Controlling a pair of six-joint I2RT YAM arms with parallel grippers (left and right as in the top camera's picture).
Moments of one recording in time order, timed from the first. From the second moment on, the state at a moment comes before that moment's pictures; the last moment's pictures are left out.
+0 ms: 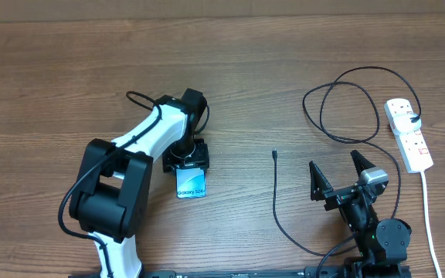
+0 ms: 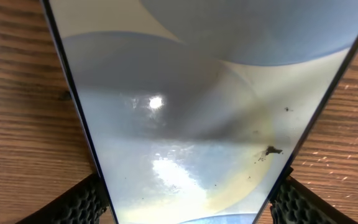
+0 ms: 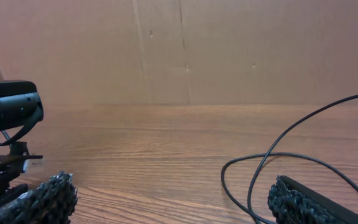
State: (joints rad) left arm -0.38 1.99 1.29 -1.03 0.08 -0.49; right arm 0.03 0.01 0.02 -0.01 -0.25 0.12
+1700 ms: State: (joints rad) left arm -0.30 2.05 1.32 -0.87 0.78 -0.26; right arm 0.03 0.01 0.02 -0.01 -0.25 0.12
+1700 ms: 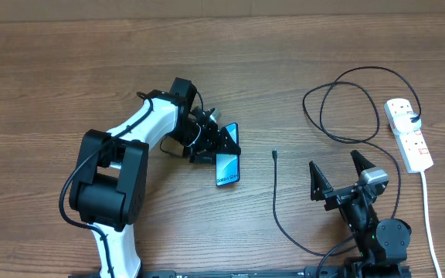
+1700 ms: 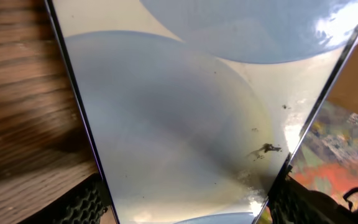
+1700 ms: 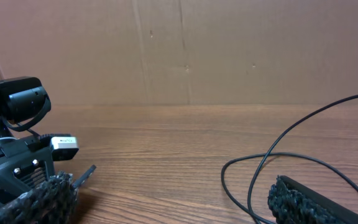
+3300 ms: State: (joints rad) left arm -0.30 2.05 1.32 -0.84 0.86 -0.25; right arm 0.03 1.07 1.19 -1.01 -0.50 0.22
